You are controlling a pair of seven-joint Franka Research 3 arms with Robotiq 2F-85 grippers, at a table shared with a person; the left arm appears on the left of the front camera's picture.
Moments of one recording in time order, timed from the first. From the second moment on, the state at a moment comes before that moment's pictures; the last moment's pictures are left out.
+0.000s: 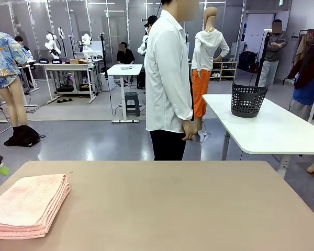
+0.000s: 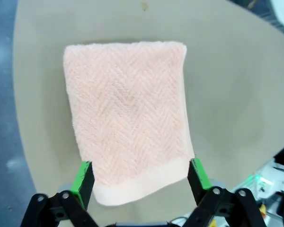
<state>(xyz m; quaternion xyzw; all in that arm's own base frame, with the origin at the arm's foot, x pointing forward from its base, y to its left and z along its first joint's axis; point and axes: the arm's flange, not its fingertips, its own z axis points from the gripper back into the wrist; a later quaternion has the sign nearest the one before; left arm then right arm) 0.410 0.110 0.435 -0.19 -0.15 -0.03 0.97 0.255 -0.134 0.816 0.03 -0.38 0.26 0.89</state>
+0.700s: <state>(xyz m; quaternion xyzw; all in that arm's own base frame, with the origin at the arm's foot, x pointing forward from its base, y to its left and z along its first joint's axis) 0.398 0.097 0.437 -0.19 -0.16 -0.02 0.97 0.255 -0.134 0.816 0.03 -0.38 0.26 0.89</state>
